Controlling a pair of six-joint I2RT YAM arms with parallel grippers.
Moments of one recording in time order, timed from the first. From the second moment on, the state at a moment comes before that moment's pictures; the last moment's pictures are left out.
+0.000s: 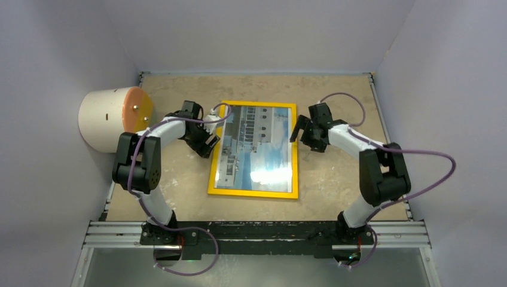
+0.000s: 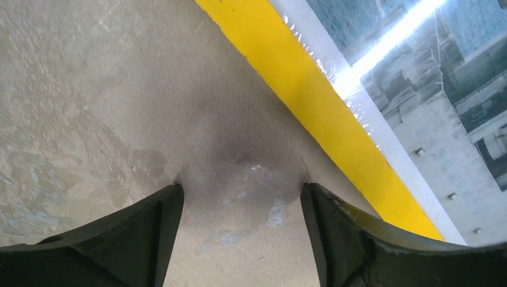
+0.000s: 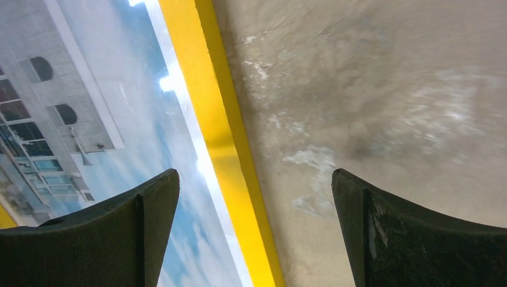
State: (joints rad) left arm -0.19 1.78 1.10 -0.58 0.21 0.54; right arm 0.27 1.69 1.03 -0.42 -0.05 0.64
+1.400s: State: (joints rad) left arm 0.00 1.63 0.18 1.24 0.26 0.21; right arm 0.24 1.53 0.04 1.34 0.73 0.13
